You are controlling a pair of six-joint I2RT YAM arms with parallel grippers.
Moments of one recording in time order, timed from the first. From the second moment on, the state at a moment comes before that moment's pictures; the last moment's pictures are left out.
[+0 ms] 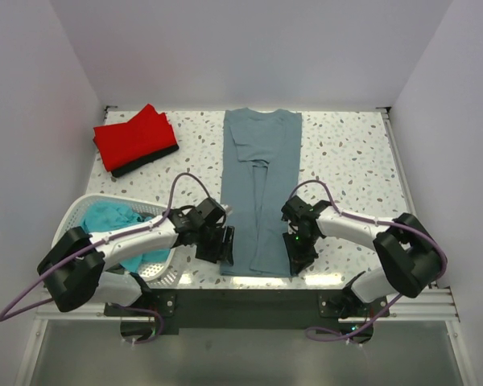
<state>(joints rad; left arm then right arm) -0.84 1.34 0.70 -0.53 0.24 -0.70 0.68 1.46 0.71 -0.79 -0.25 0.50</state>
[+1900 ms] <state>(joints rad) -0.78 1.38 0.85 -0.54 0.10 -0.71 0.63 1.48 1.04 -0.94 -0.05 0.51</state>
